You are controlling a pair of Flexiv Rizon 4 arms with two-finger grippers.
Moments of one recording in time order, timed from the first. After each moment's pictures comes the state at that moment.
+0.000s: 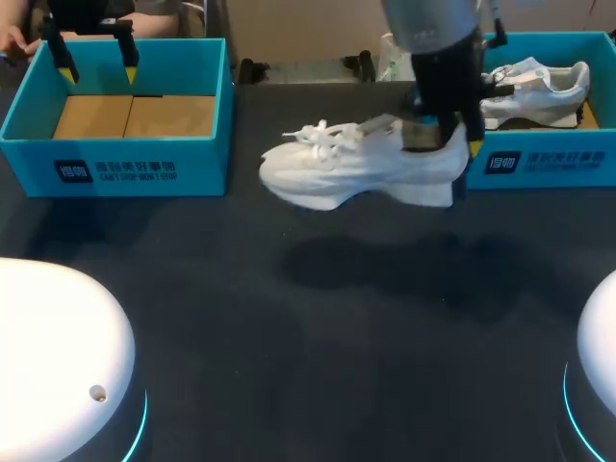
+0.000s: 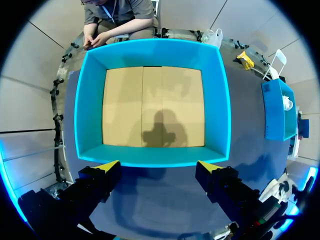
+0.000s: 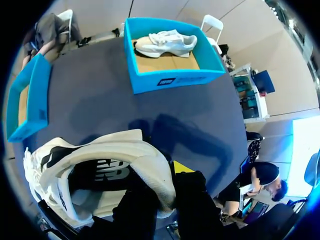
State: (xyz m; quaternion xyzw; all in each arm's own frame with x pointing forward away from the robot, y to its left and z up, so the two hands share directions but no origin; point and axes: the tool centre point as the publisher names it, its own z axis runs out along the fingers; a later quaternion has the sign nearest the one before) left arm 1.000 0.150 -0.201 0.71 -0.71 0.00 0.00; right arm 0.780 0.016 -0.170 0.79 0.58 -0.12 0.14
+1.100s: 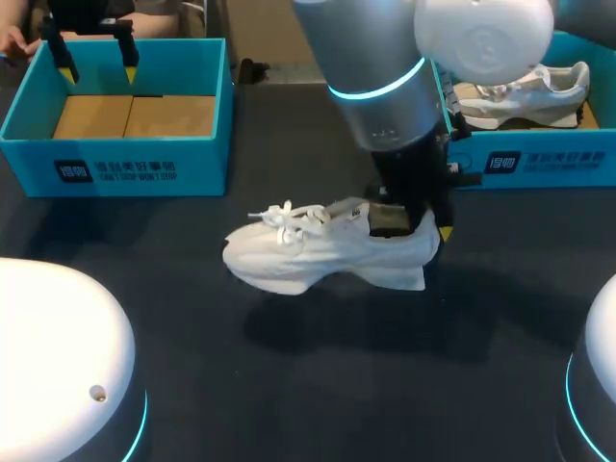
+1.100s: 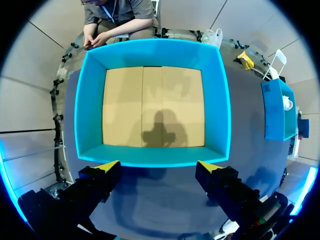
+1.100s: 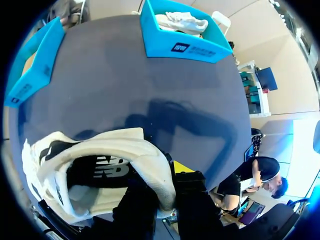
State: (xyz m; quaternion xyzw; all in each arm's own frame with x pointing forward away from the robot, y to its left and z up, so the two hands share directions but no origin) left arm 1.000 0.150 -0.201 0.71 -0.71 0.00 0.00; right arm 0.675 0.062 -0.211 0.77 0.61 -0.14 0.13
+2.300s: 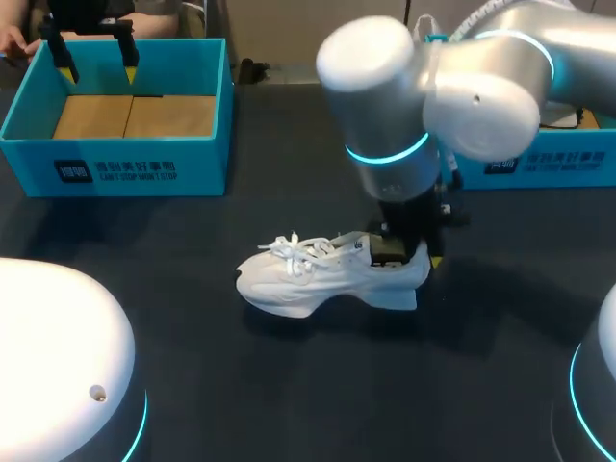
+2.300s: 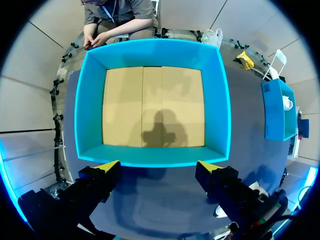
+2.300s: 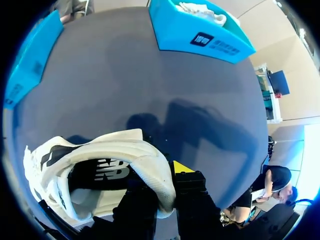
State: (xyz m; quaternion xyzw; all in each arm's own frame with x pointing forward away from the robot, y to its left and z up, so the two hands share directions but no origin) left arm 1.000 0.150 -0.201 0.71 -0.71 0.00 0.00; right arm 0.711 0.053 -0.321 0.77 0.62 -0.10 0.12
